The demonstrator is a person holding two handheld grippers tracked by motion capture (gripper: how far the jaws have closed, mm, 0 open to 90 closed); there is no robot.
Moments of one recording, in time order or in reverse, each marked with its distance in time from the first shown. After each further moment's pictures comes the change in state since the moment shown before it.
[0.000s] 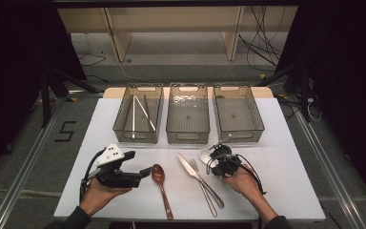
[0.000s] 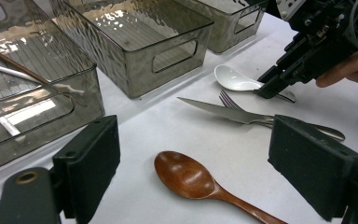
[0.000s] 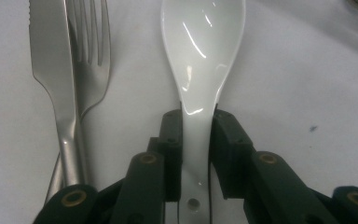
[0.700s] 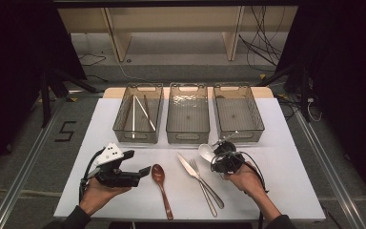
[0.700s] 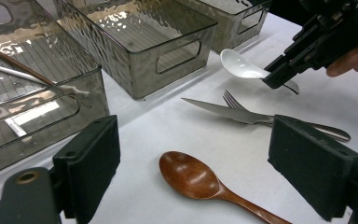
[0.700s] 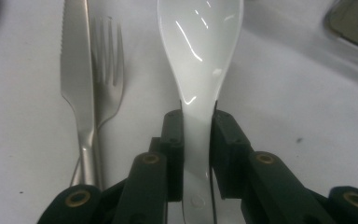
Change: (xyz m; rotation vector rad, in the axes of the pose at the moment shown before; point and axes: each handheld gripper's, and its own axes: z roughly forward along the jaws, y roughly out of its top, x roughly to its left) left arm 0.002 0.000 -0.001 -0.006 0.010 0.003; right arm -0.008 0.001 -0.015 -0.087 0.058 0.015
